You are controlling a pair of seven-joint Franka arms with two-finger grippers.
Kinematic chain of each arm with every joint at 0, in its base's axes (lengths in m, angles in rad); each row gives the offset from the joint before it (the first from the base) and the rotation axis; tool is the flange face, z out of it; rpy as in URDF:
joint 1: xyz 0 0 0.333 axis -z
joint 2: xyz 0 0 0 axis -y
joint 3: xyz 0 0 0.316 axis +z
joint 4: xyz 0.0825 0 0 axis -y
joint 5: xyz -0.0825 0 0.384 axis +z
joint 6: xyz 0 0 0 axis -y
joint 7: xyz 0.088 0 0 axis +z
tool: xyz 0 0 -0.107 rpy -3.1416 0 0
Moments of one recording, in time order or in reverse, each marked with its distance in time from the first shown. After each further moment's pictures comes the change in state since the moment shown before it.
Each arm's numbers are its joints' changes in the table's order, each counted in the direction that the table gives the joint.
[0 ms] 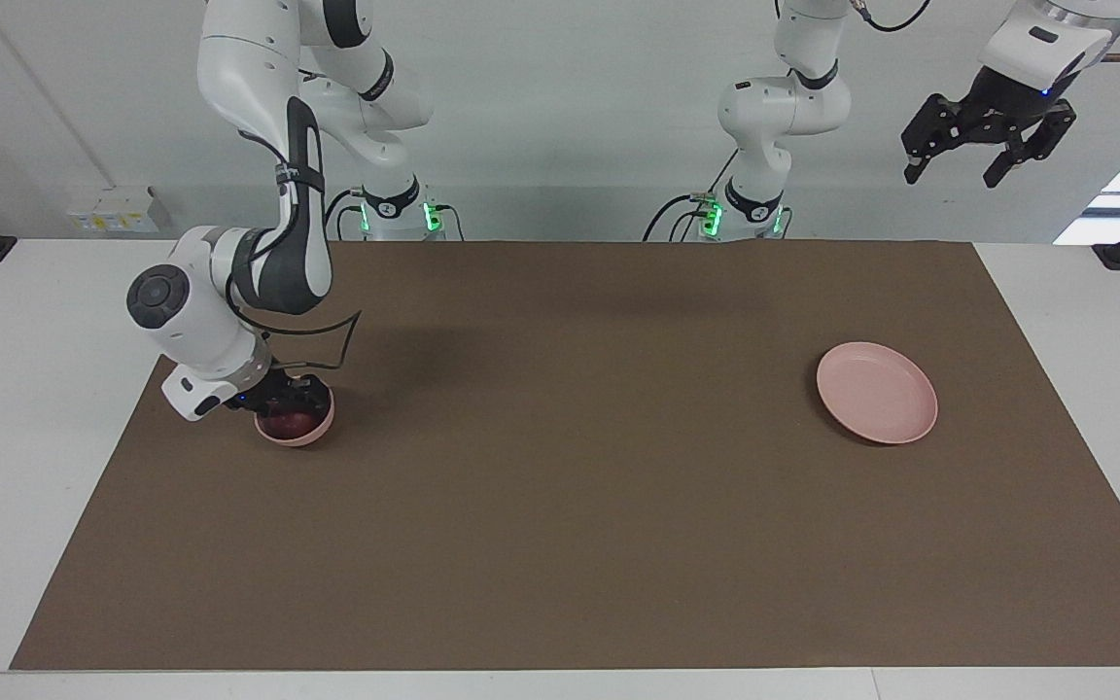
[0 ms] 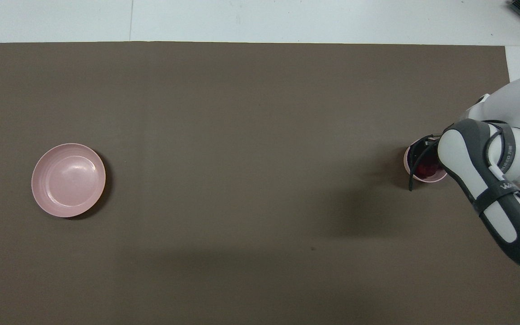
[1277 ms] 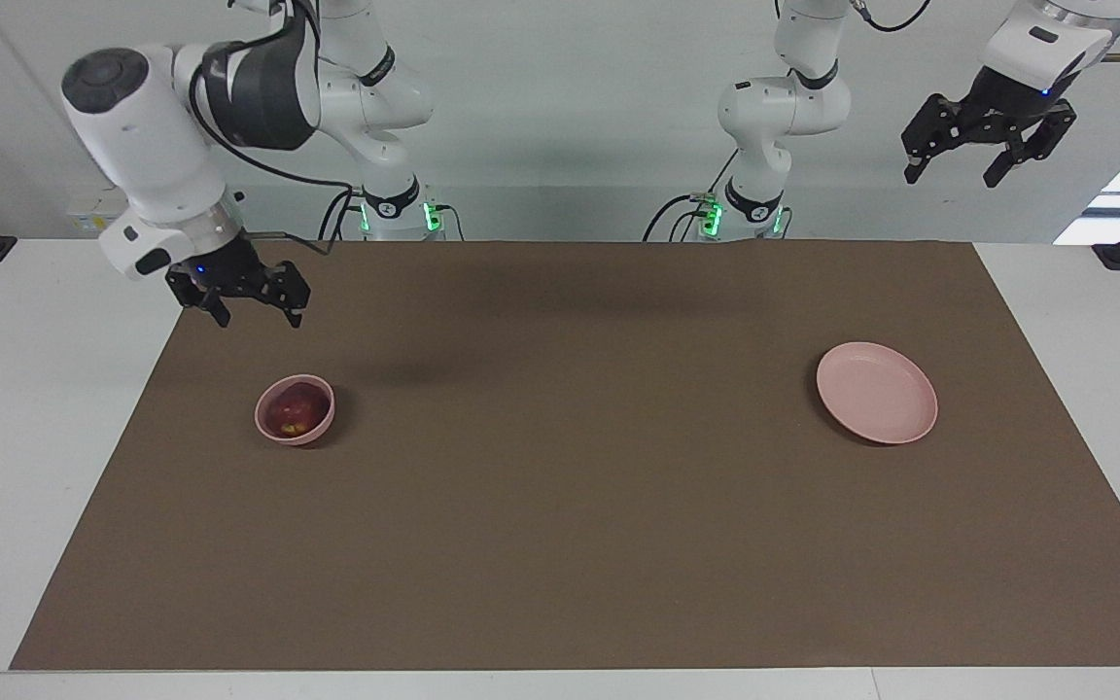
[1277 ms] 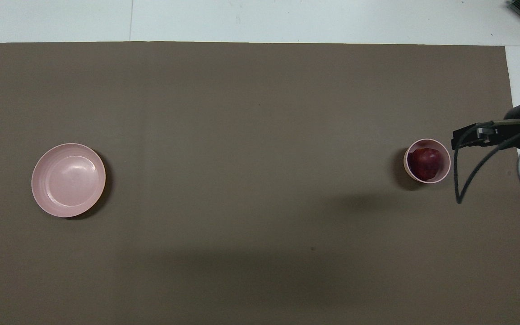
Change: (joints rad) left arm 0.000 0.000 0.000 0.000 0.000 -0.001 0.000; right arm -0.056 0.297 0.007 0.197 -0.085 -0.357 -0.137
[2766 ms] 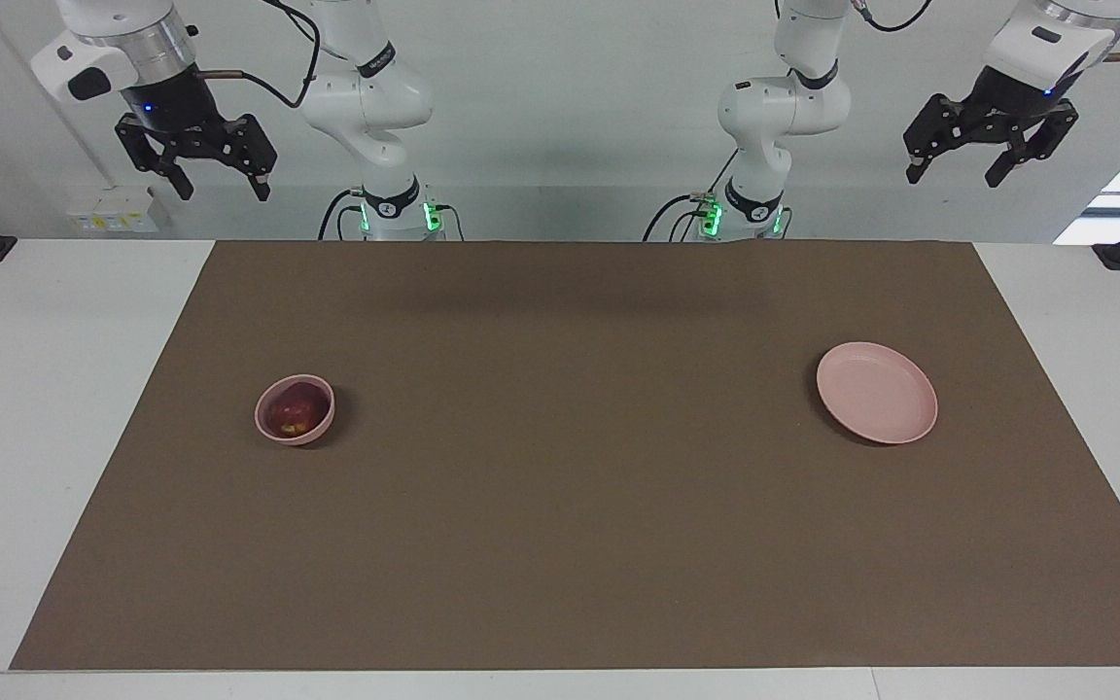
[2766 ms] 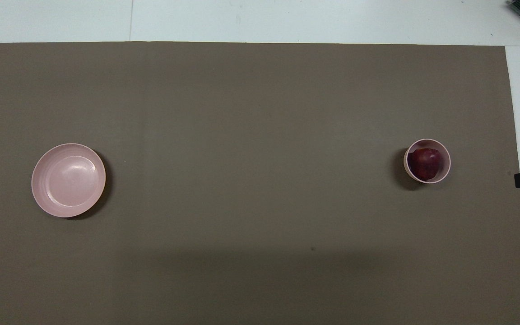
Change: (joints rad) left arm -0.002 0.000 0.002 0.000 0.000 0.000 0.000; right arm 0.003 0.177 -0.005 0.064 -0.013 -0.248 0.000
